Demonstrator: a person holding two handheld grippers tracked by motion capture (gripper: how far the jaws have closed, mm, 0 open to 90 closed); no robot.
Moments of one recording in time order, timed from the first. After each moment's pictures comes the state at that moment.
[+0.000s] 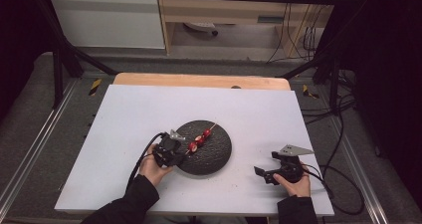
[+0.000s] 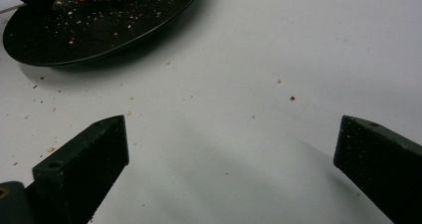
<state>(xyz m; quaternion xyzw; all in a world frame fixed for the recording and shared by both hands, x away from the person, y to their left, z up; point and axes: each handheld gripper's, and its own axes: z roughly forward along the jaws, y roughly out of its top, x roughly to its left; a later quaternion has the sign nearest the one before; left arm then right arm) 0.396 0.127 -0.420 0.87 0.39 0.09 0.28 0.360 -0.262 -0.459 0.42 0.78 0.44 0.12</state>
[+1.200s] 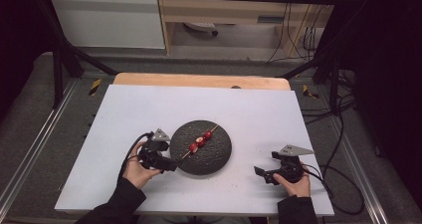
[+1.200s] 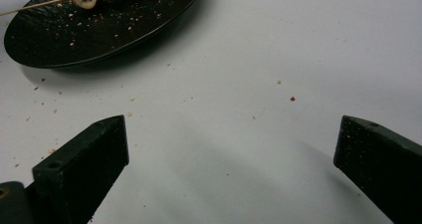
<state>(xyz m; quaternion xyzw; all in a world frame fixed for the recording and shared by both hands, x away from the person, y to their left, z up) 0.383 0.170 -0.408 0.85 0.38 0.10 0.34 0.360 -0.262 -0.459 0.42 0.78 0.44 0.12</state>
